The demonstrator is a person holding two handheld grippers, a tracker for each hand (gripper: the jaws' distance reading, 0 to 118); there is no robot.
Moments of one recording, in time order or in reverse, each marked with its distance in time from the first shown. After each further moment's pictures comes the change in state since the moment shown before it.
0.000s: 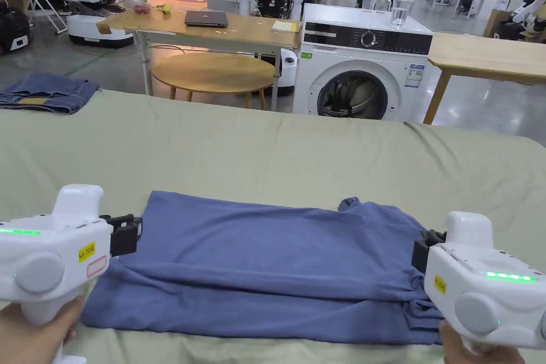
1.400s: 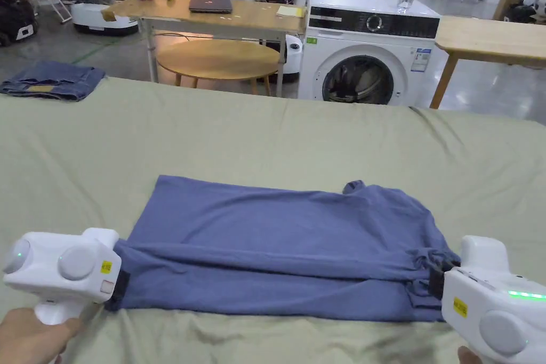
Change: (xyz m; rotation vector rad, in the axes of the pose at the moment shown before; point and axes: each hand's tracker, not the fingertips) left arm -0.041 -0.062 -0.073 -0.587 0.076 -0.028; right arm 0.035 -0.036 0.006 -0.219 0.023 -0.026
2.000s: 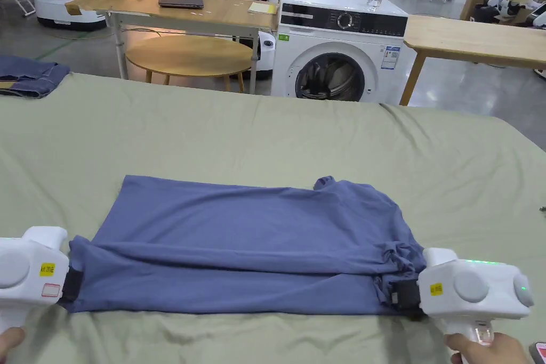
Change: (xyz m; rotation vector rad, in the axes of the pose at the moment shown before) left arm -0.002 -0.010 0.029 0.049 -0.037 0.026; right arm 0.052 -0.018 -0.097 -0.452 0.091 0.013
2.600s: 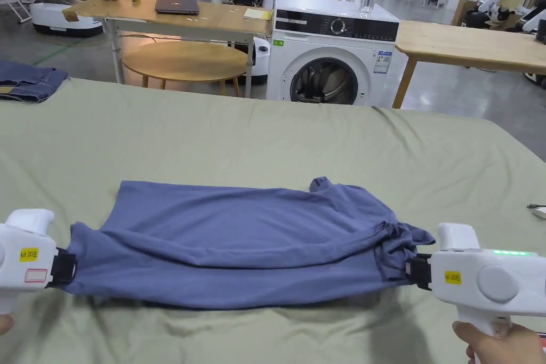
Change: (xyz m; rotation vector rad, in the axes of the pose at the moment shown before) left arm -0.006 0.000 0.051 0.107 -0.071 0.022; right arm -0.015 -0.013 0.104 0.273 0.024 0.018
